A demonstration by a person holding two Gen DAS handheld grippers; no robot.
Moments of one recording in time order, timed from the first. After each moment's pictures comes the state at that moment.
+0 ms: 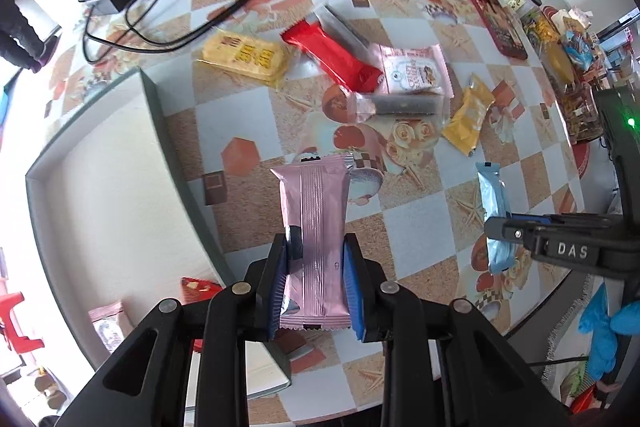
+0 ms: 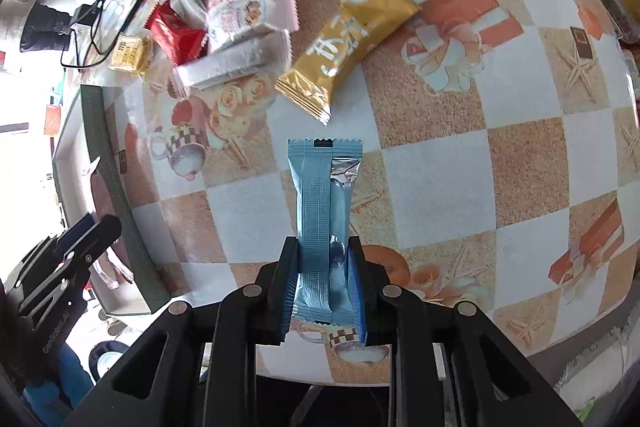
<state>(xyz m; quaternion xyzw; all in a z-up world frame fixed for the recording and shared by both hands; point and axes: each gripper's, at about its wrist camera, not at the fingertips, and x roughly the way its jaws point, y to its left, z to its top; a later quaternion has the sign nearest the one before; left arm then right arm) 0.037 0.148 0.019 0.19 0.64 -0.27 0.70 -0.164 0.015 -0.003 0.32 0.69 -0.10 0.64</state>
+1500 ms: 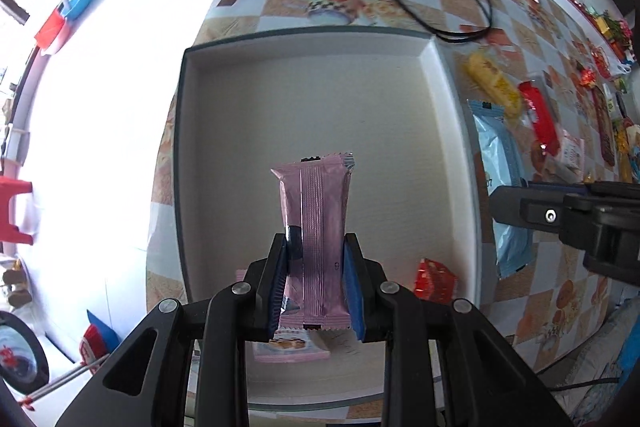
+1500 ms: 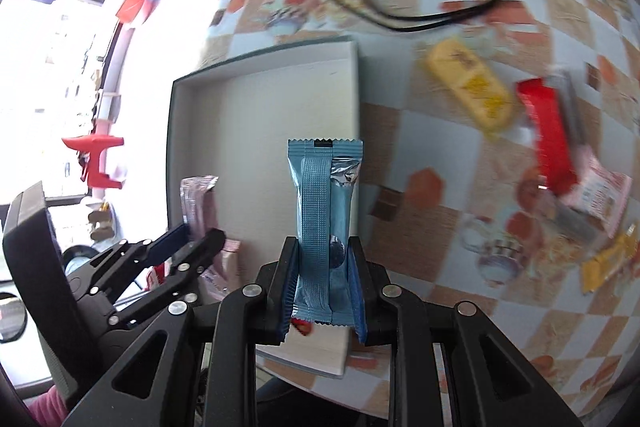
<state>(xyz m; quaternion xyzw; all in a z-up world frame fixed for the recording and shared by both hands) 0.108 0.325 0.009 0.09 0.66 -0.10 0.74 0.009 0.208 0.044 0.18 0.70 0.09 0.68</state>
